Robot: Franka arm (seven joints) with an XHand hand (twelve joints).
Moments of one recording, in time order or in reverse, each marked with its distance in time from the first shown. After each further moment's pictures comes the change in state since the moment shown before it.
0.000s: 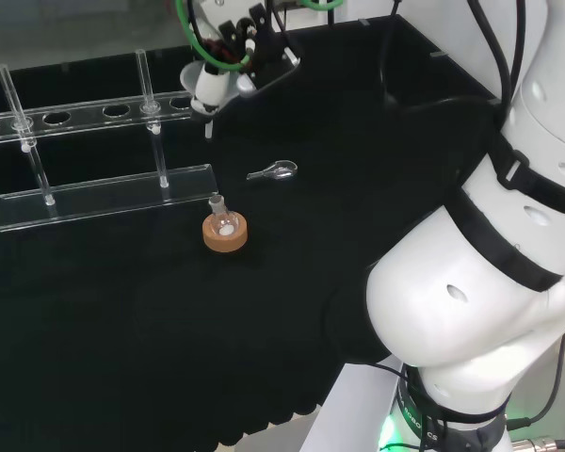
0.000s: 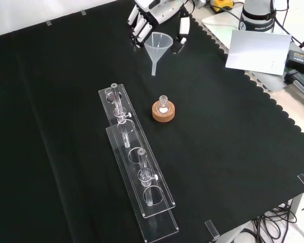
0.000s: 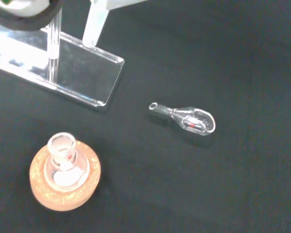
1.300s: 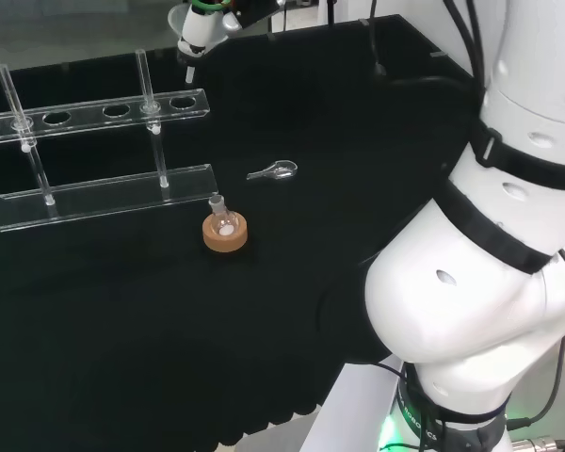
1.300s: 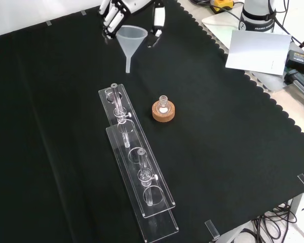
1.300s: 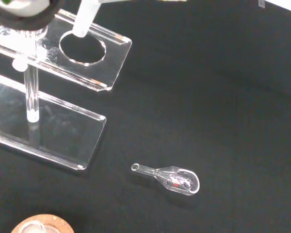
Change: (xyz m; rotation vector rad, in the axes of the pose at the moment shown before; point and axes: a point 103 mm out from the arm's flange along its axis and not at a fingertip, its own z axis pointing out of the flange) arm -0.023 0.056 -0.053 -0.032 0.010 0.002
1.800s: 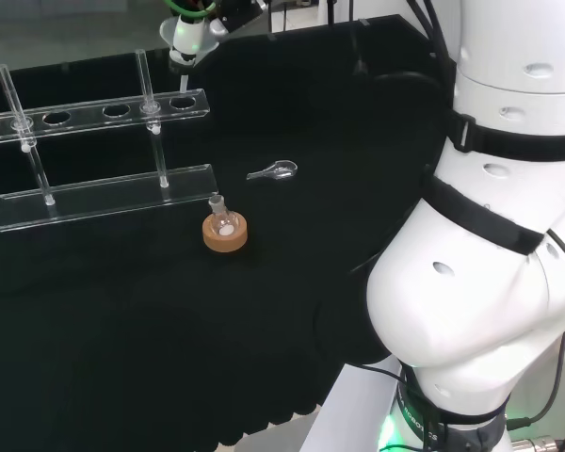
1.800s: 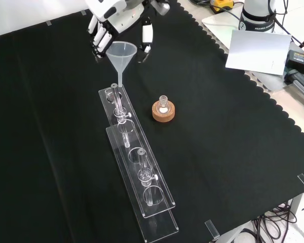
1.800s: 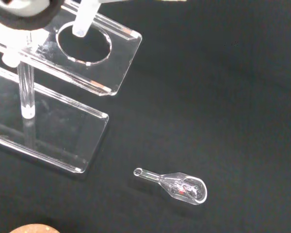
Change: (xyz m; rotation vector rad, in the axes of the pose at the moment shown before) arm 0.010 0.043 0.013 0.047 -0.035 -0.031
